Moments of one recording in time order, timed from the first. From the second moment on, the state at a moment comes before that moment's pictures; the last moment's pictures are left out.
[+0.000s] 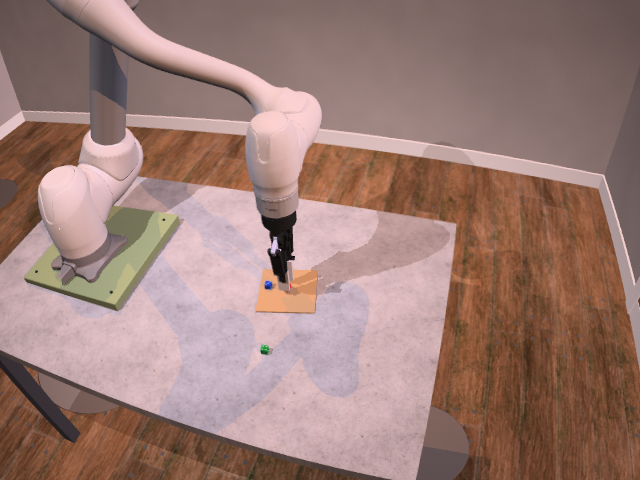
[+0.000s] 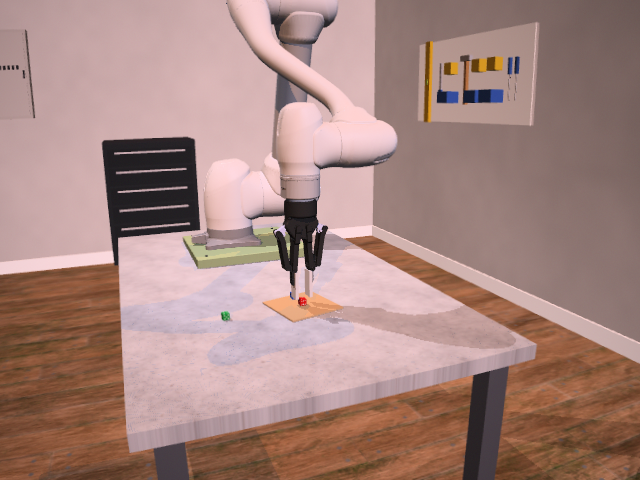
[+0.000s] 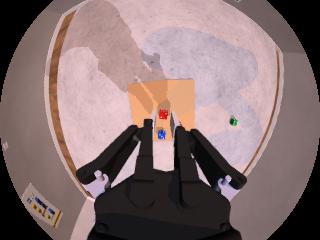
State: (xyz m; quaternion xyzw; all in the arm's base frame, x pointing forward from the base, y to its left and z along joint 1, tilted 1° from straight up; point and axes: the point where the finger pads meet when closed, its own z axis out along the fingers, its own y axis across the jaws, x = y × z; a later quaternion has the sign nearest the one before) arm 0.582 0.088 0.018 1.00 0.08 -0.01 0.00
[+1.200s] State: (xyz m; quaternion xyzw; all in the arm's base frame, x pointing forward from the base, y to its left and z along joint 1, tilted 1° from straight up) arm 0.584 0.089 0.090 1.00 0.08 -0.01 0.01
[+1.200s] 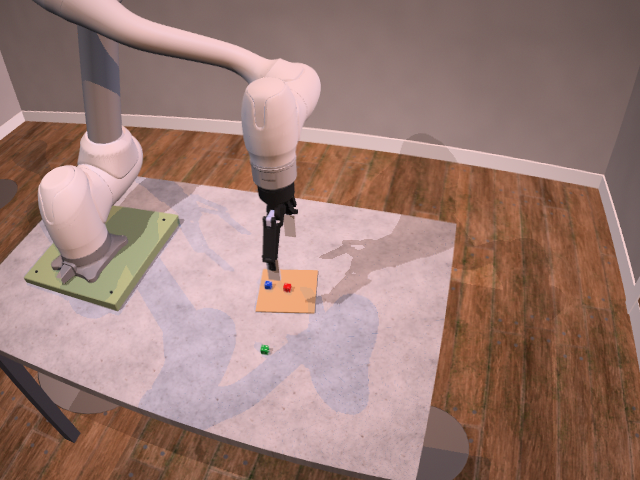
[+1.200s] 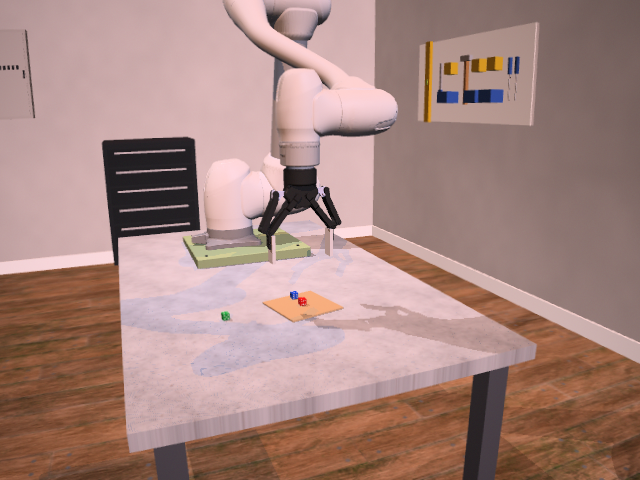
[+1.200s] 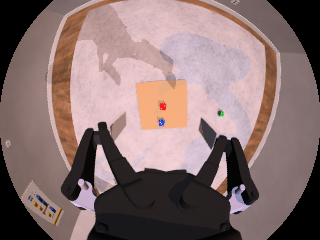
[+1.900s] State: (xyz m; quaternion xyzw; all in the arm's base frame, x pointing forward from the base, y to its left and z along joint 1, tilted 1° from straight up) arm 0.593 0.041 0.087 0.99 -0.15 -0.01 0.00
